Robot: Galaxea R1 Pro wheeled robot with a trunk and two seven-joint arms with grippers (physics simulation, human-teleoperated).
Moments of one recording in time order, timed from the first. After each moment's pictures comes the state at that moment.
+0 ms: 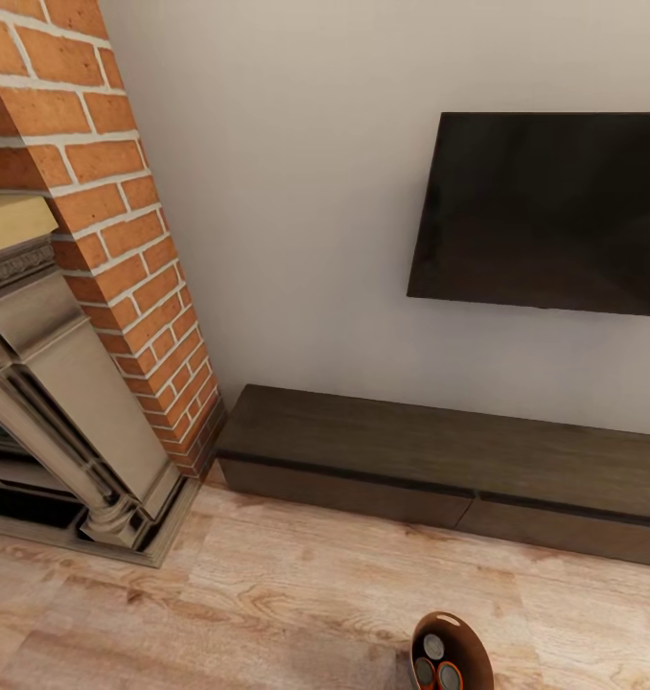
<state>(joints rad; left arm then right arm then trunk) 0.03 0.22 -0.08 -0.04 0.18 -0.23 0.01 0.00 -0.18 -0.05 0.03 0.06 -0.19 0.21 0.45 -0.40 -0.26</state>
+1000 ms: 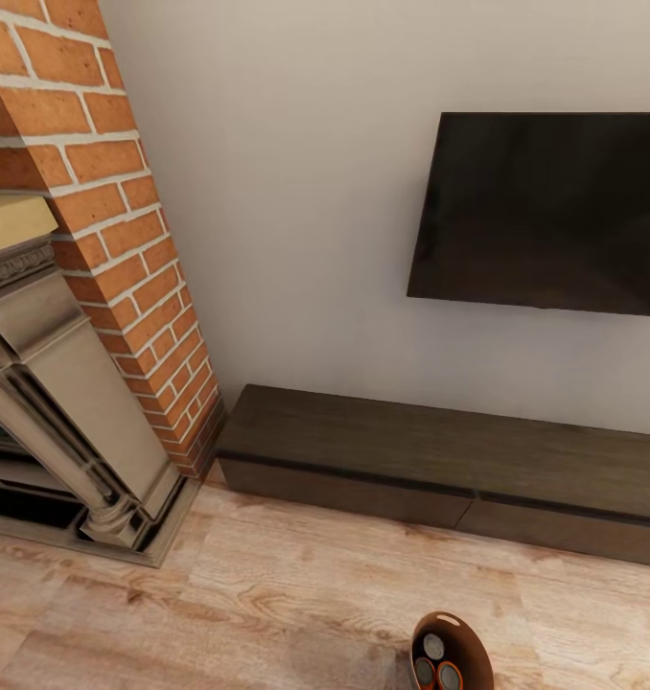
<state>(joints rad) 0.03 0.12 -0.08 -0.05 0.18 -0.24 0.00 0.00 -0.17 -0.05 0.02 0.06 -0.19 0.21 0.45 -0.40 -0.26</state>
